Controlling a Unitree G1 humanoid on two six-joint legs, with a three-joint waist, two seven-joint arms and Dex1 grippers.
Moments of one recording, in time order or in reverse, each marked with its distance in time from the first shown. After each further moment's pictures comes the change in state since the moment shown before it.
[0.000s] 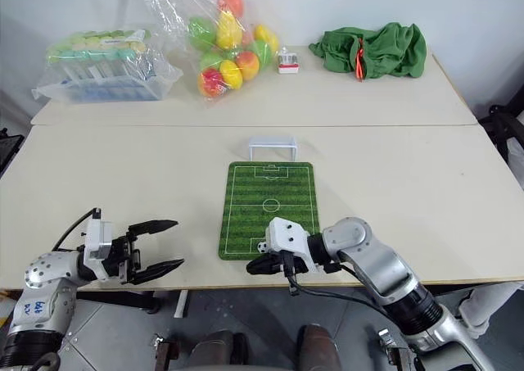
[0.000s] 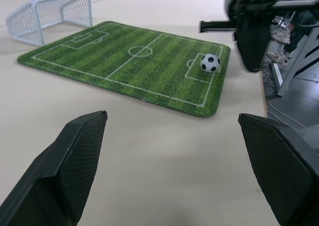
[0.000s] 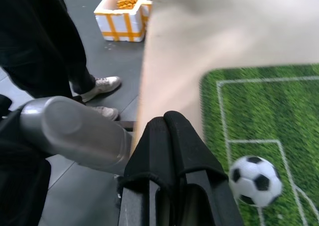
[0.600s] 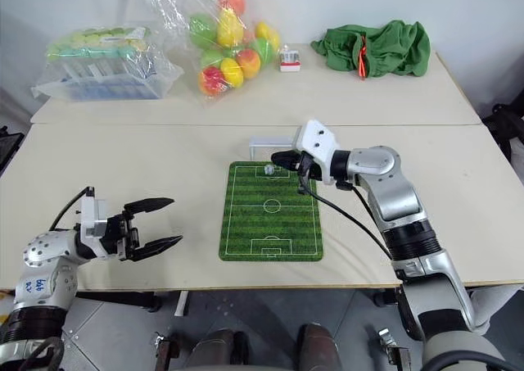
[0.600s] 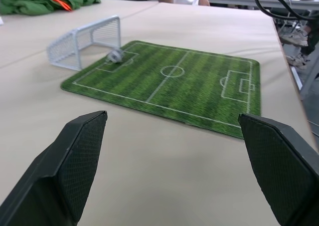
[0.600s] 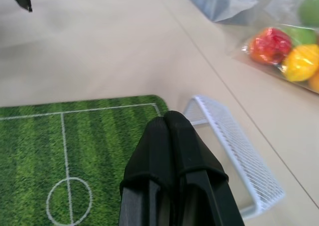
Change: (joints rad) left arm -0.175 -0.015 0.003 0.129 0.000 -0.032 0.016; right arm -0.344 0.022 -0.273 0.351 -0.061 -0.184 -0.156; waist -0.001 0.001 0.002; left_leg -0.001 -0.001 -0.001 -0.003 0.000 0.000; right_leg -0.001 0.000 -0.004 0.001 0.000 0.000
